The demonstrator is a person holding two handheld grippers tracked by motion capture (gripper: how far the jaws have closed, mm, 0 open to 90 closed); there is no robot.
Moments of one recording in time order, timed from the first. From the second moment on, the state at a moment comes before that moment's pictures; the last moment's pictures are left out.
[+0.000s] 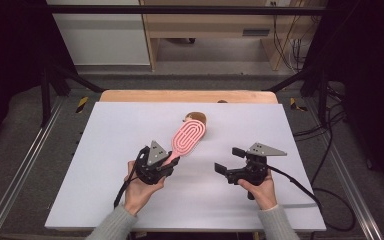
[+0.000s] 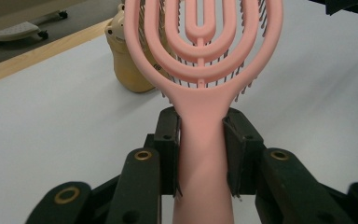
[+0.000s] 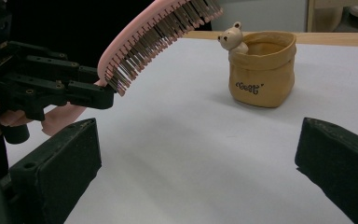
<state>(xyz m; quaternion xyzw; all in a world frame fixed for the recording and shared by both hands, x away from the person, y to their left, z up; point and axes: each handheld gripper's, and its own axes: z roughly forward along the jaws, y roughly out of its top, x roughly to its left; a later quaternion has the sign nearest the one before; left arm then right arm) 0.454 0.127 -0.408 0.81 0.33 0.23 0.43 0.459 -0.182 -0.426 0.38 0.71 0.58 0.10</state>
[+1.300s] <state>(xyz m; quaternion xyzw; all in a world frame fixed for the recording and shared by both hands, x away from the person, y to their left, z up) 0.448 0.103 -0.418 0.81 0.32 0.24 0.43 0.470 -0.157 -0.419 0.39 0.70 0.59 0.09</state>
